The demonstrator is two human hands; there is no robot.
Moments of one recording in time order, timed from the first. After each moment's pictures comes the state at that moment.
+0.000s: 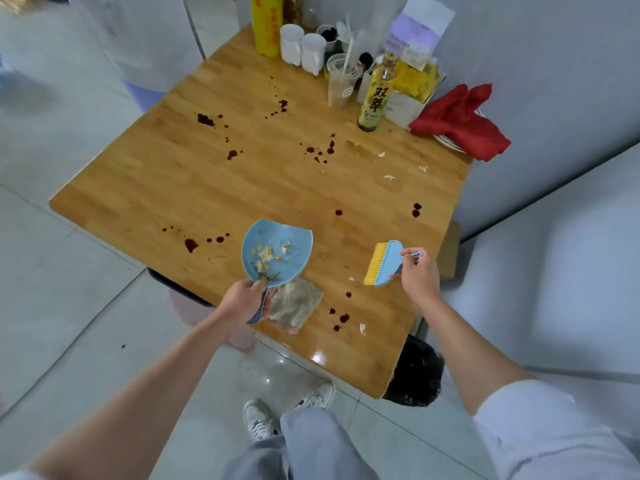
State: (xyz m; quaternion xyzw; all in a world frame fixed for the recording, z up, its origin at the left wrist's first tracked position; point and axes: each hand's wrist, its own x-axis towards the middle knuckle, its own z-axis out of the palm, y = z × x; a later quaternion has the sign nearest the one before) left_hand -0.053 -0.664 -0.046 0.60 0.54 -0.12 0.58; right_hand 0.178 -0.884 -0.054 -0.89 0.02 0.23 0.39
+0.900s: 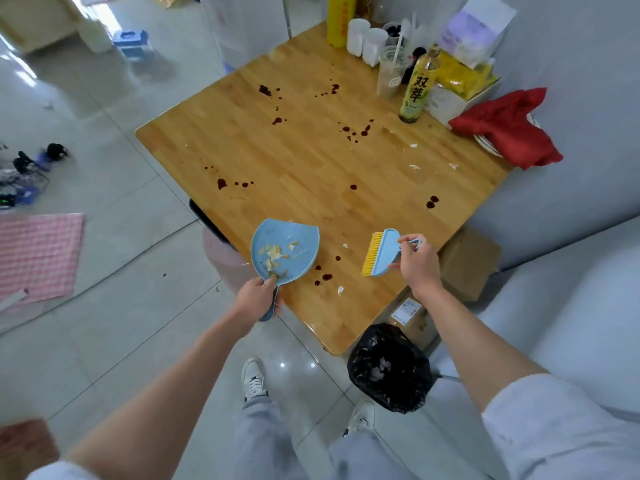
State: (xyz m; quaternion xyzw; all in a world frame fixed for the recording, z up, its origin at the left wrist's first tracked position) left_hand -0.081 -0.840 -0.034 0.52 0.65 0.01 0.56; right_hand 0.197 -0.952 -0.049 -0.84 -0.13 0.32 0.42
